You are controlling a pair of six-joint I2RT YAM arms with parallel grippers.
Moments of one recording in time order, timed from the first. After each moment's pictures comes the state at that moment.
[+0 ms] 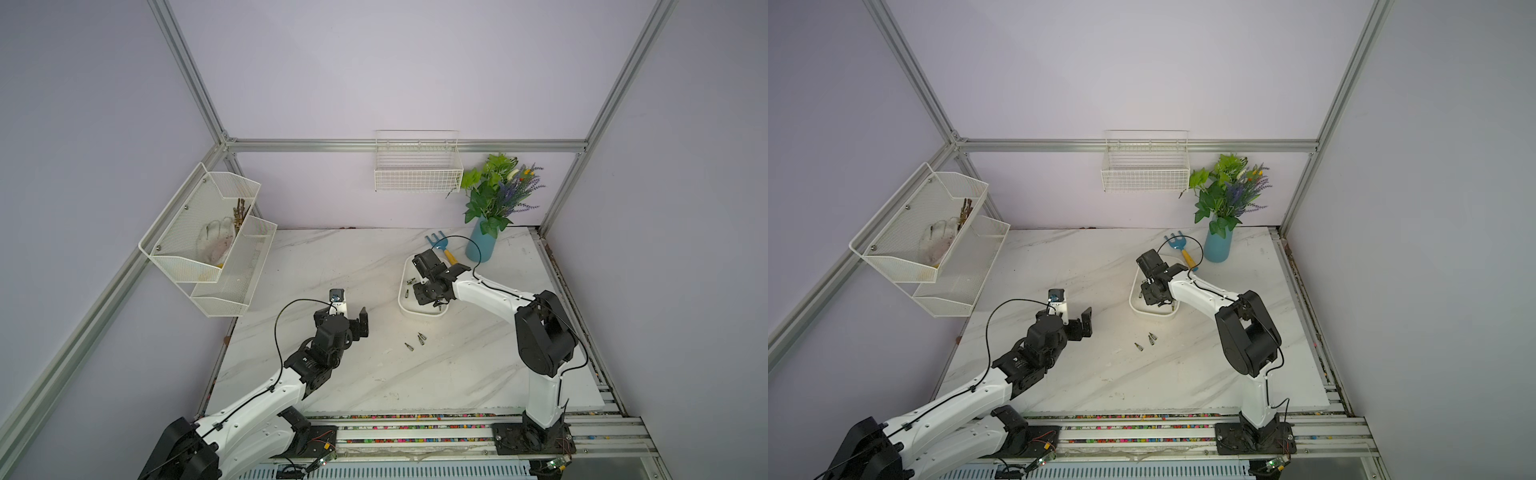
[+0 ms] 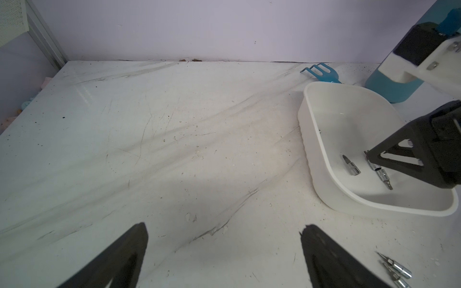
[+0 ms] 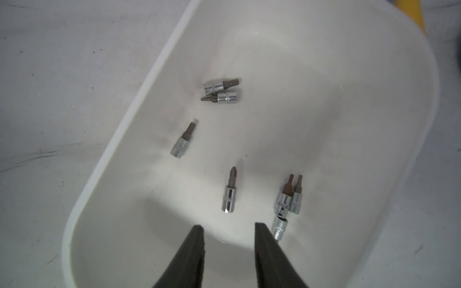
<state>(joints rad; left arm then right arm) -0.60 0.96 0.44 0.07 -0.48 -0.29 0.60 1.93 1.49 -0.62 0.17 0.24</state>
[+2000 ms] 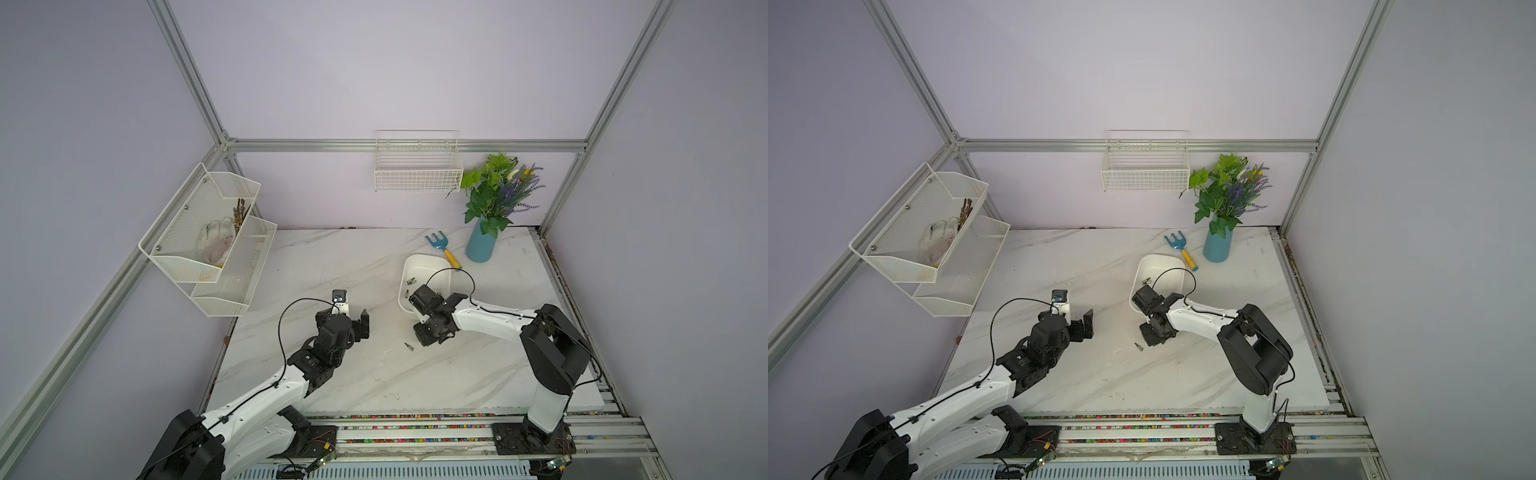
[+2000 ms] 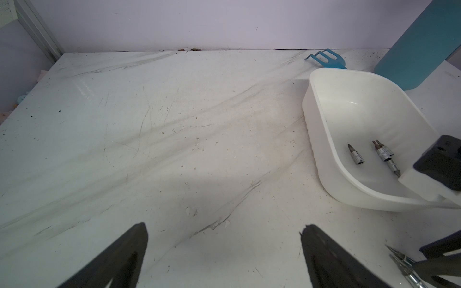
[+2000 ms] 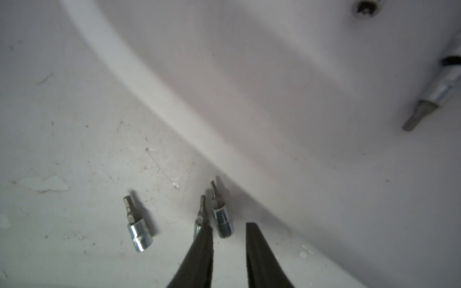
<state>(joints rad) -0.60 1.00 0.44 0.07 -0.48 -0.28 0.75 1.82 1.17 -0.64 0.04 0.26</state>
